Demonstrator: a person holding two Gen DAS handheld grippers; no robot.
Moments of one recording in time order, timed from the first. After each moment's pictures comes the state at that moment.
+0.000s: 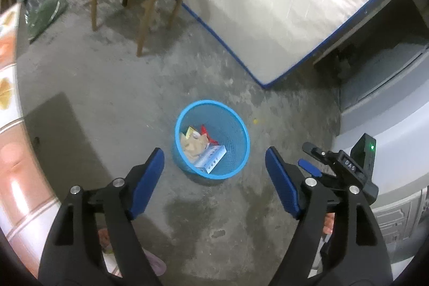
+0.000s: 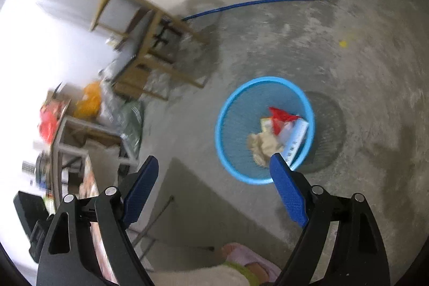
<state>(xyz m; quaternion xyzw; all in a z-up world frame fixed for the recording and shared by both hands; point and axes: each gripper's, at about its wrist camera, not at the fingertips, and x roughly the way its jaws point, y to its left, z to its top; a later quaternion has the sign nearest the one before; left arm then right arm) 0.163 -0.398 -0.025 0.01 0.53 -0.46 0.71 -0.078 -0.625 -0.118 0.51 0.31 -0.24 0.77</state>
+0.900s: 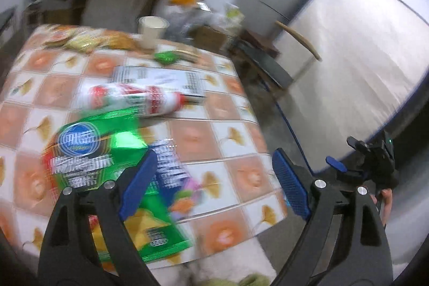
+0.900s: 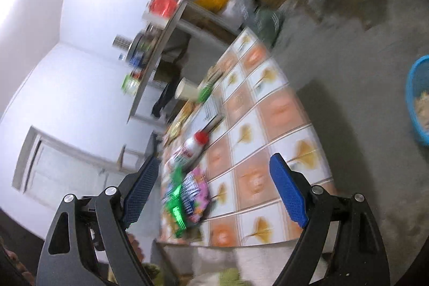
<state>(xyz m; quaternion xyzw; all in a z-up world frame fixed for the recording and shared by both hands) 0.114 0.065 0.069 -0.17 0.41 -0.22 0.87 0.095 -0.343 0.013 0.45 0.38 0.14 0.79</state>
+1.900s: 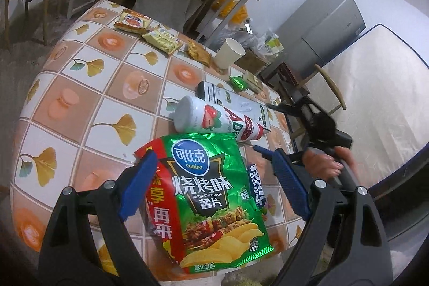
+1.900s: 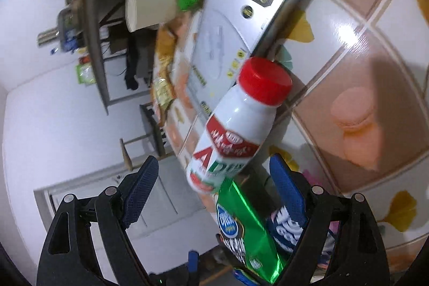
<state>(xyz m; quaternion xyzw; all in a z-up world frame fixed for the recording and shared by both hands) 0.136 0.207 0.042 -0.27 0.40 -0.15 0.87 0.317 -0.111 -0.097 0.59 0.56 0.09 0.58</state>
